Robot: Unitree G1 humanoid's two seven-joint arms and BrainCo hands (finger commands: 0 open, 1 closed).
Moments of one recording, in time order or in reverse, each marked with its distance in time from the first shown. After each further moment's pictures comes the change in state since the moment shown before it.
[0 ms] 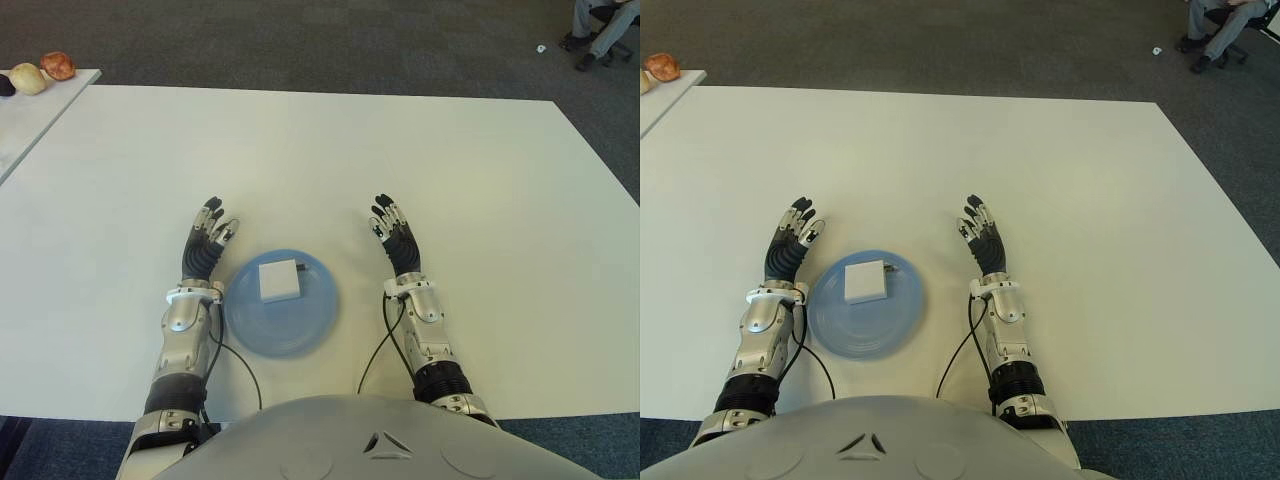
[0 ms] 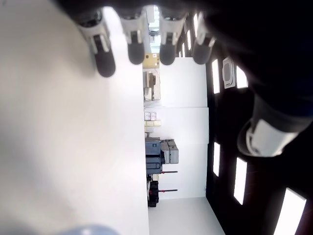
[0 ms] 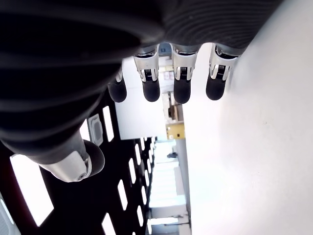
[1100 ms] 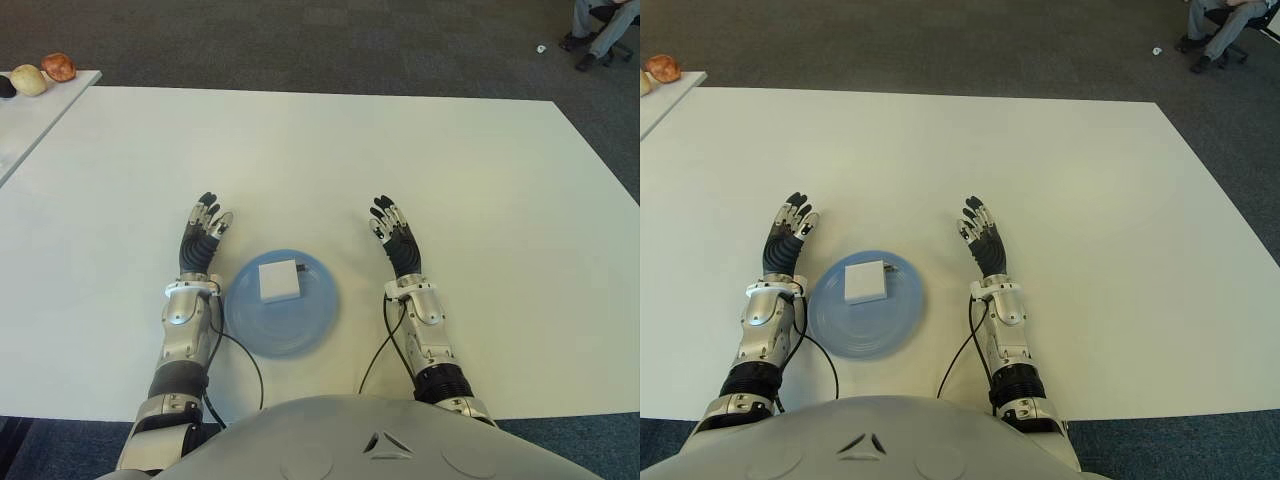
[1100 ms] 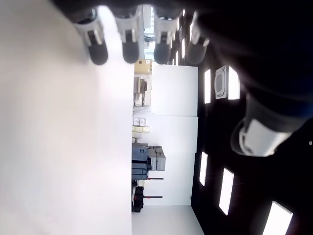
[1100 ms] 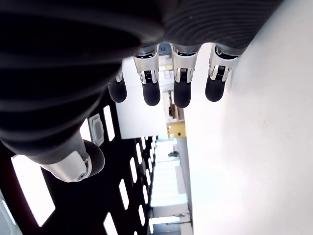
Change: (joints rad) left arm -0.071 0.001 0.020 0.118 -0.080 -0.054 -0.042; right arm 0.016 0.000 0.000 -0.018 0.007 0.003 0.014
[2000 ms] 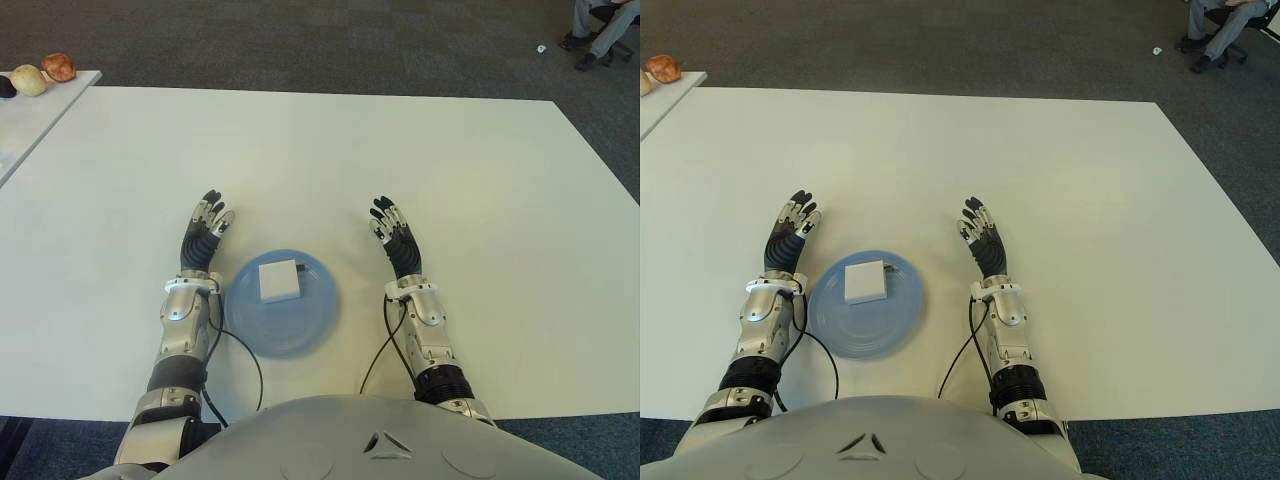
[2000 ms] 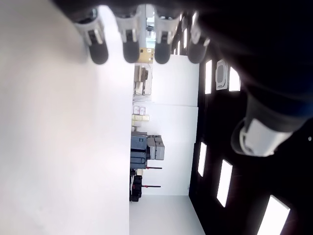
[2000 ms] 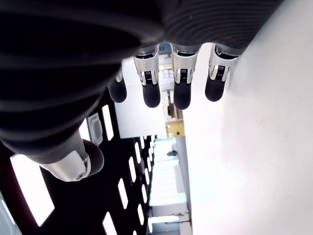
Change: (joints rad) left arm -0.029 0.015 0.002 0.038 -0.026 0.009 -0.055; right arm 0.006 0.000 0.000 -0.012 0.000 0.013 0.003
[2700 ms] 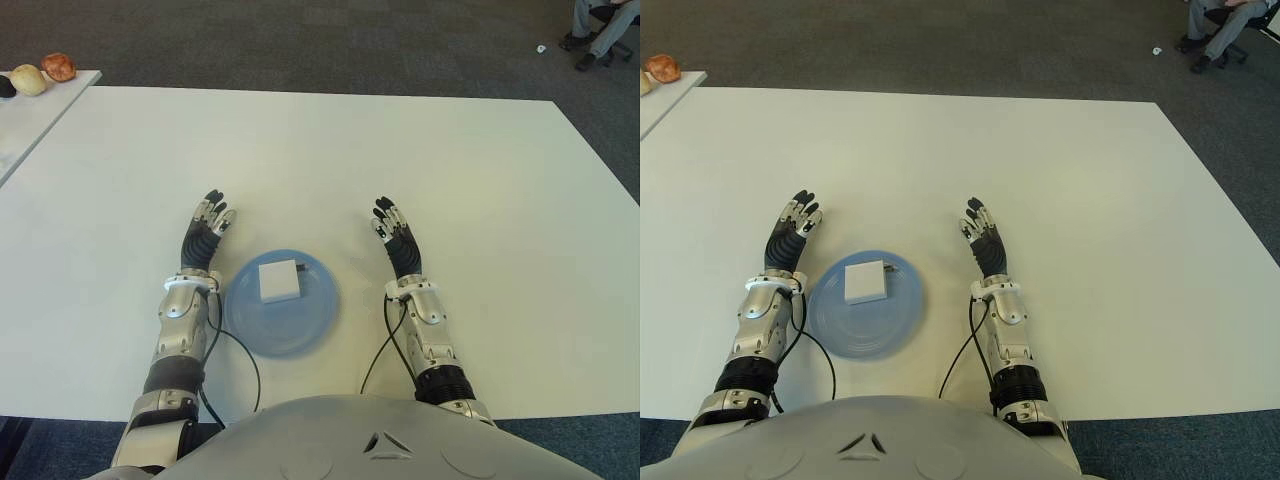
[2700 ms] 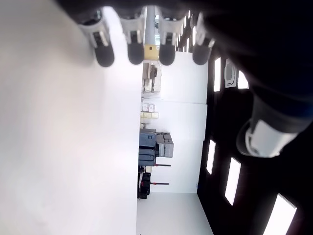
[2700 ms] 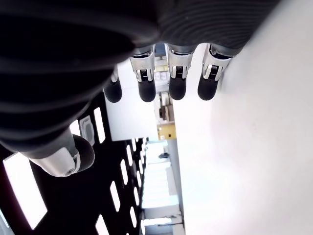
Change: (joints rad) left arm 0.021 0.008 -0.015 -0.079 0.010 0.103 0.002; right arm 0.007 0.000 0.001 -0.042 0.000 0.090 -0.011
